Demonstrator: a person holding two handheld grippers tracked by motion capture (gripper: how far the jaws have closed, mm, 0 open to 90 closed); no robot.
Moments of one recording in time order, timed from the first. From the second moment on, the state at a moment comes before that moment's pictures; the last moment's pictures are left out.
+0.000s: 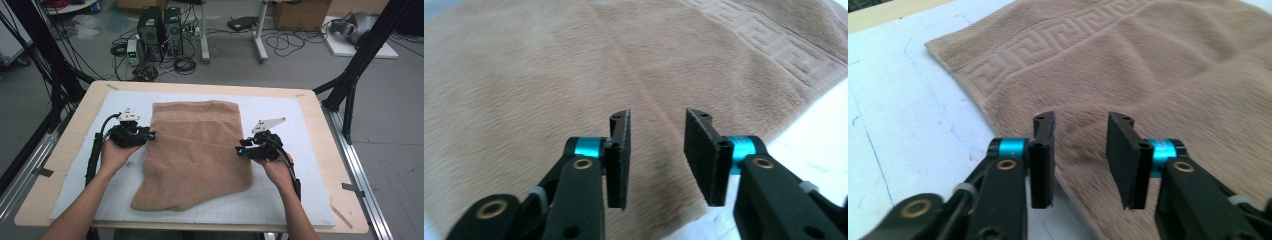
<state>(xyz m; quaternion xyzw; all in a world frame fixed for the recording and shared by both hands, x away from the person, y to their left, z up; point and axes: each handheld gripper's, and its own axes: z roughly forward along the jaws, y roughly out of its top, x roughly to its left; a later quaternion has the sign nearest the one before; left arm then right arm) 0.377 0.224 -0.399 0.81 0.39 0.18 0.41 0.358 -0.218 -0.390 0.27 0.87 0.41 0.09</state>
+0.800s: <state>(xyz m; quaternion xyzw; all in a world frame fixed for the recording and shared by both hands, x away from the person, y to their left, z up) 0.292 0.216 -0.418 0.84 0.32 0.15 0.41 0.291 -0.207 -0.412 0.21 0.89 0.39 0.06</state>
